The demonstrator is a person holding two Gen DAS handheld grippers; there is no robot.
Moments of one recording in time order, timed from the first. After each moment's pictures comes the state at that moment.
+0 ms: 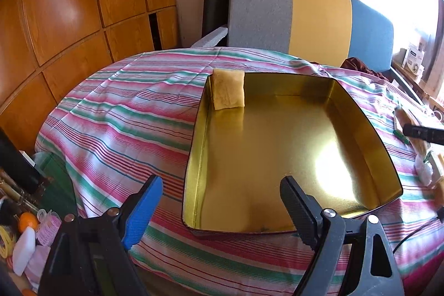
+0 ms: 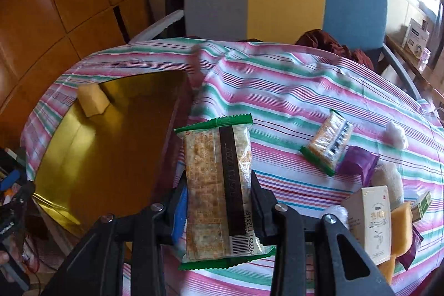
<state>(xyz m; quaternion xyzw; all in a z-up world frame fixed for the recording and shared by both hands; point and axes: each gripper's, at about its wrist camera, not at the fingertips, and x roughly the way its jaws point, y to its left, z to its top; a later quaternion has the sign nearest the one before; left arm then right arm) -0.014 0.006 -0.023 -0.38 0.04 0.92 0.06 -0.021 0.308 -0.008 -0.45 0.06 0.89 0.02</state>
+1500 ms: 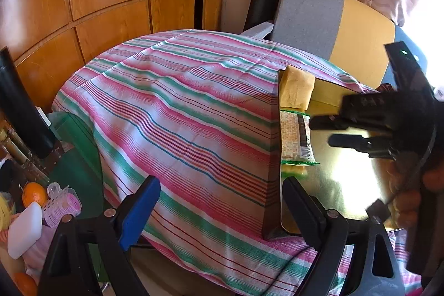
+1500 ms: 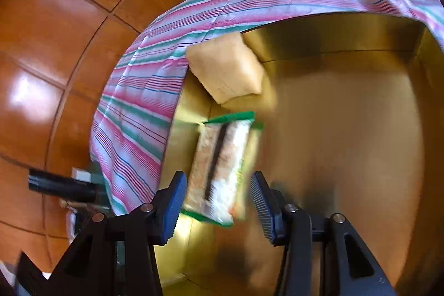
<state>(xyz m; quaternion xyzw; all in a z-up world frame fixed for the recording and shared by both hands) -0.032 -0.077 -0.038 -0.41 -0.04 0.91 0.00 -0.151 0.116 -0.068 -0.54 0.22 0.80 -0.14</state>
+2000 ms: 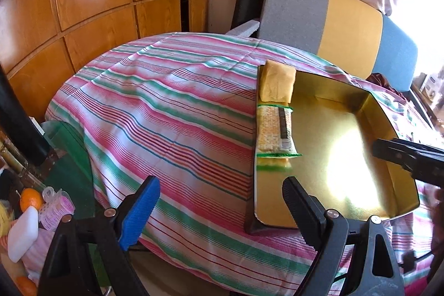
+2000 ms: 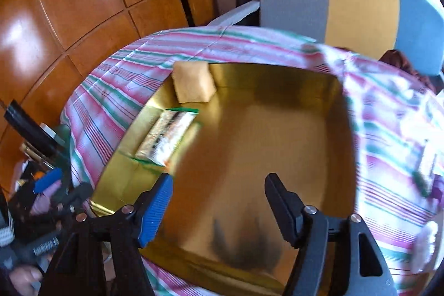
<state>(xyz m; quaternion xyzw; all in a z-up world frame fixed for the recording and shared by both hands) -0.025 -0.056 -0.038 -0.41 -0.02 0.91 0.02 -0.058 0.160 -0.021 -0.45 0.05 0.89 -0.09</state>
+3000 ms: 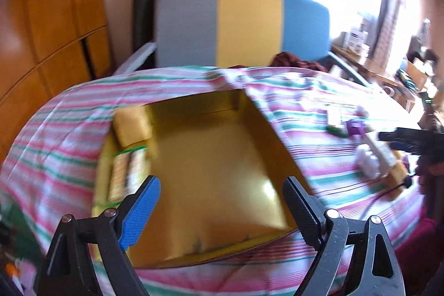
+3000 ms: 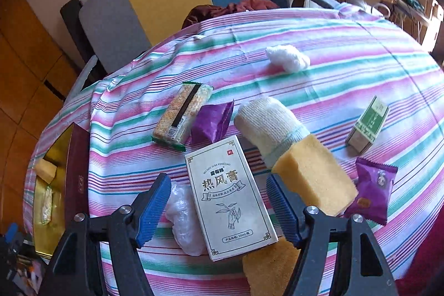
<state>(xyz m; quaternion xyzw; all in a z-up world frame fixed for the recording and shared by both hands) -0.015 0.113 0.017 -0.37 0.07 0.90 0.24 0.059 0.495 -0.039 -0.44 0.27 0.84 0.17</state>
